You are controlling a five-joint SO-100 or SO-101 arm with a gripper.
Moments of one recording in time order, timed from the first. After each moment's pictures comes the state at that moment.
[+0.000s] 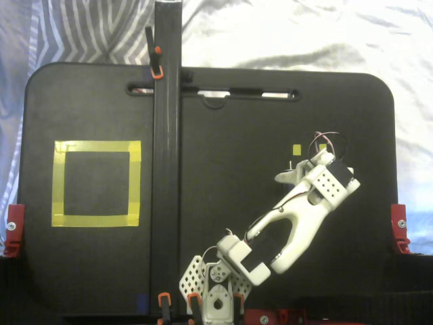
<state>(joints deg) 47.6 91.1 105.8 66.4 -134.8</state>
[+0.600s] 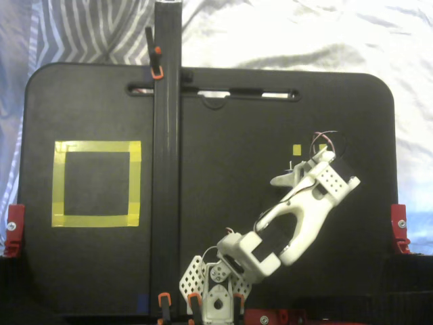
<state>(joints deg) 47.6 83.2 105.8 63.7 -136.4</state>
